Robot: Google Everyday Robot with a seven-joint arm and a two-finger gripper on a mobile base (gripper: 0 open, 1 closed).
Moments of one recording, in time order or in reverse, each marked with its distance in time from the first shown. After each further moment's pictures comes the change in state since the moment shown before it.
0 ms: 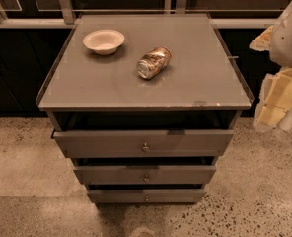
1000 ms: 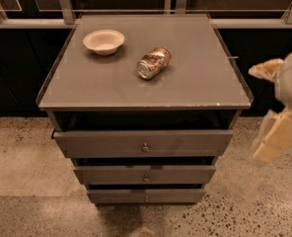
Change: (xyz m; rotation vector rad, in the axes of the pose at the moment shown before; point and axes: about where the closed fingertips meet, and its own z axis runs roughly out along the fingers) arm 0.002 0.044 0.022 0.011 -0.161 0.026
